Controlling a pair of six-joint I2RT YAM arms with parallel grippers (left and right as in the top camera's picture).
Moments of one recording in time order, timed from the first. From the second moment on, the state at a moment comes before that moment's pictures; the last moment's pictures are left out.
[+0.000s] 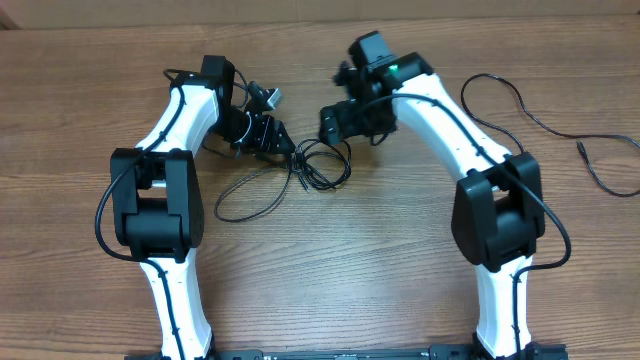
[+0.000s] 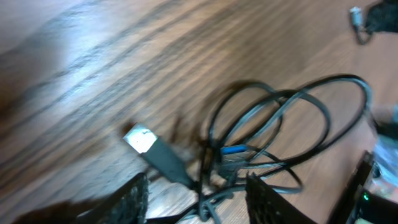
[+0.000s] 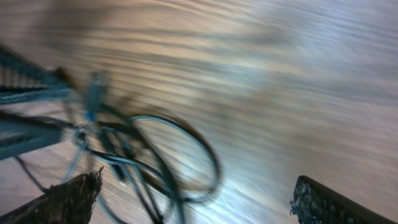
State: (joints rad) left arm -0.07 2.24 1.70 -1.00 0.72 0.24; right arm 0.38 2.21 1.92 -1.05 -0.30 0.16
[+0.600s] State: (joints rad) left arm -0.27 2.24 1.70 -0.80 0.42 0.11; right arm 0.02 2.21 1.92 -1.28 -0.28 0.28
